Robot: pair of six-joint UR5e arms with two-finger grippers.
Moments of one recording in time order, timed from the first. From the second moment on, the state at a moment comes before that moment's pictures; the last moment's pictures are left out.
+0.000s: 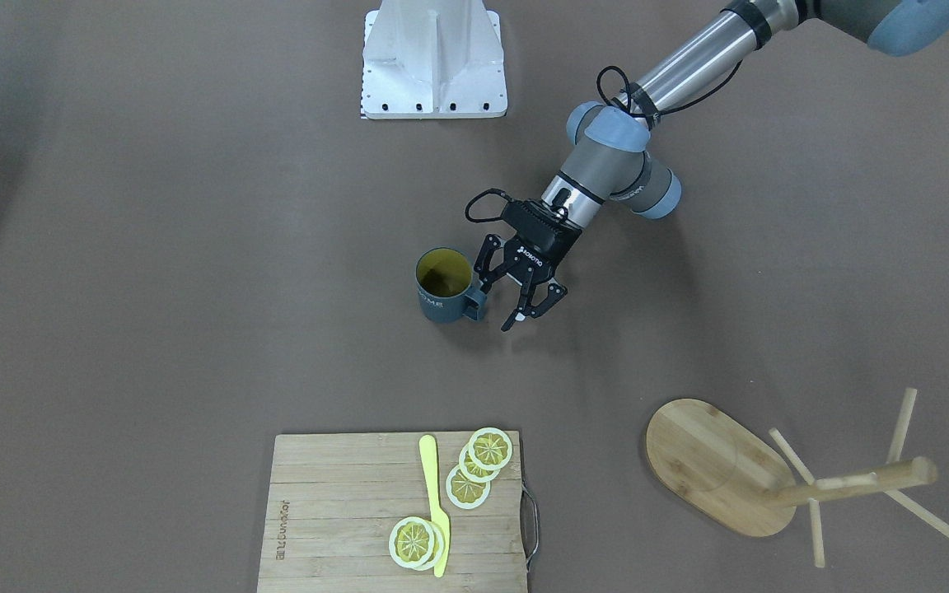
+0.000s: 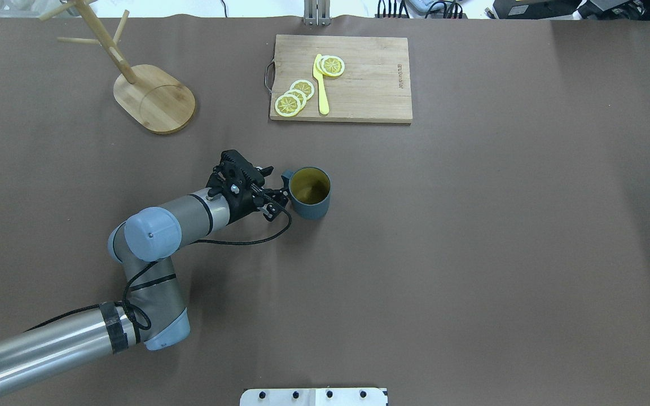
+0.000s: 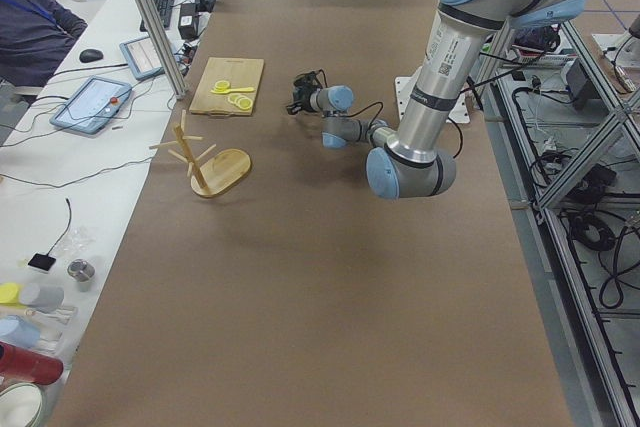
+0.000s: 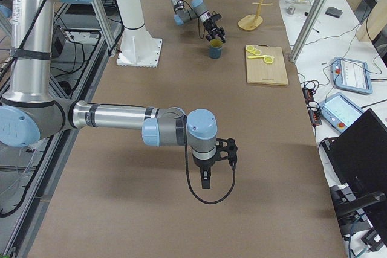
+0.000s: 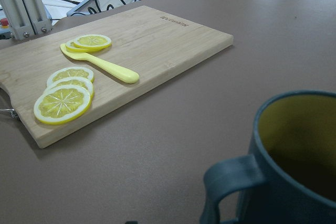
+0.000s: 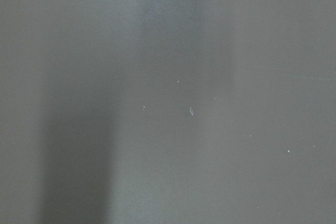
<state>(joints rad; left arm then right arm) -0.44 -2.13 -1.25 -2.87 -1.39 -0.50 1.63 -1.72 1.72 -1.49 2.27 -0.05</state>
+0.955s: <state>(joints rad) -0.44 -2.15 -1.24 -2.87 -1.39 -0.50 1.63 -1.72 1.72 -1.49 2.27 -0.05</state>
